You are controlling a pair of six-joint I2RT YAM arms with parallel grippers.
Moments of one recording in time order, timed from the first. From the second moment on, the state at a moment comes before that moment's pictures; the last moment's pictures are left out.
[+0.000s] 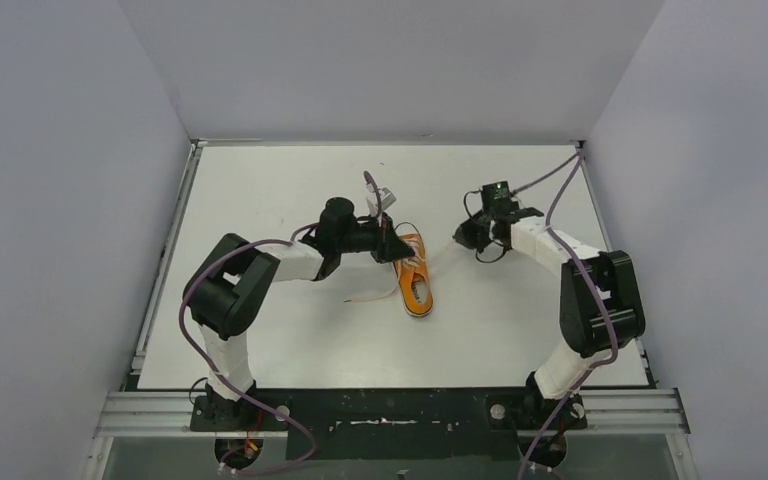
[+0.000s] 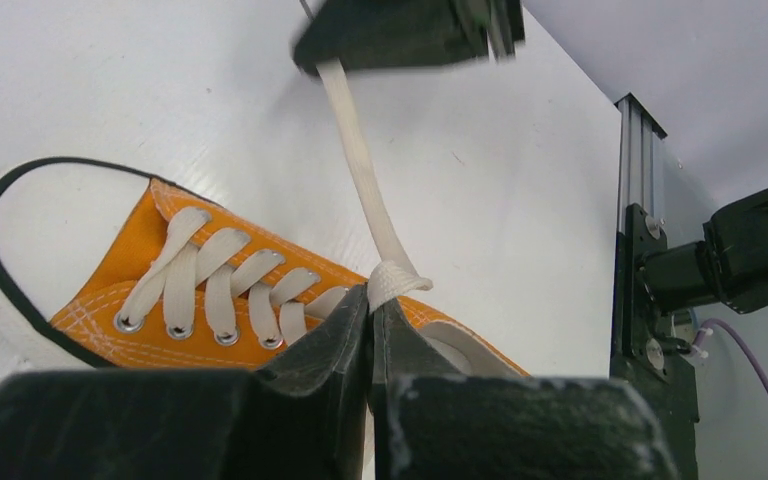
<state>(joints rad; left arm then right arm) -0.59 1.90 0.98 0.61 0.74 -0.41 0.26 1.66 1.01 -0.44 -0.01 1.22</state>
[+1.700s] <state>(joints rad) -0.63 1.81 0.83 0.73 0.56 -0.73 0.28 1.47 0.78 -0.13 -0.32 0.65</state>
